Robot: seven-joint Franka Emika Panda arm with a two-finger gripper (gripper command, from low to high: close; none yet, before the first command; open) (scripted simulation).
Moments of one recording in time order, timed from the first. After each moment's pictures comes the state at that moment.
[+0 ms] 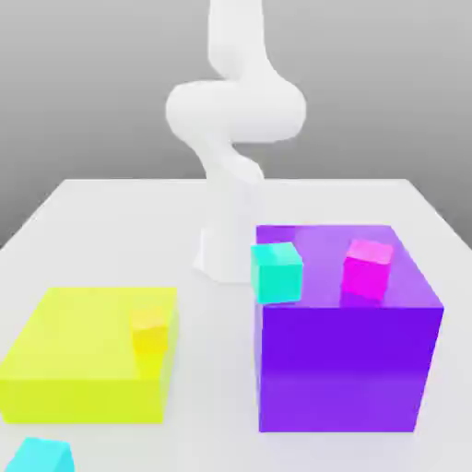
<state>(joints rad) 0.01 -0.71 -0.04 -2.29 0.02 2.32 0.77</state>
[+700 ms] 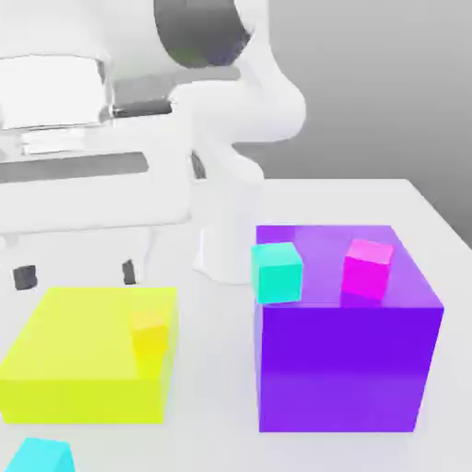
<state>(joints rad) -0.01 0.06 -0.27 -2.20 0.25 2.47 0.44</state>
